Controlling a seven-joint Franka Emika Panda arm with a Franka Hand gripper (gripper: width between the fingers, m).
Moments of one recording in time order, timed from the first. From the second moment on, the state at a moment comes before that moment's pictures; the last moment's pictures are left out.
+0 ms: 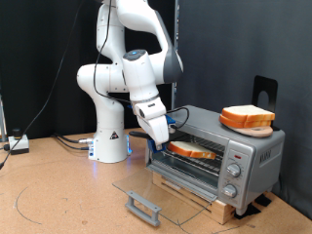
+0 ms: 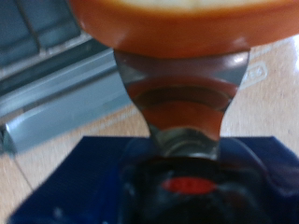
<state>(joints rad) -0.31 -0.41 0.42 -2.86 0.61 2.49 -1.14</state>
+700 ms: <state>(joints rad) -0.44 -0.40 0.36 -2.86 0.52 2.51 -1.26</state>
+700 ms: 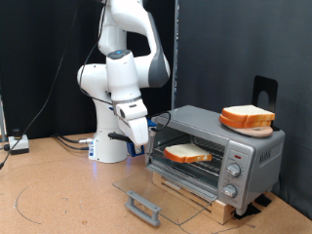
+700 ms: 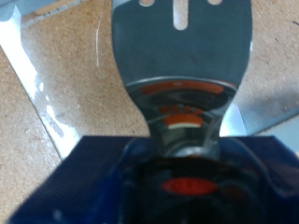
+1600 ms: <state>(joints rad) -0.35 -0.42 0.44 -2.86 0.61 2.51 -1.19</state>
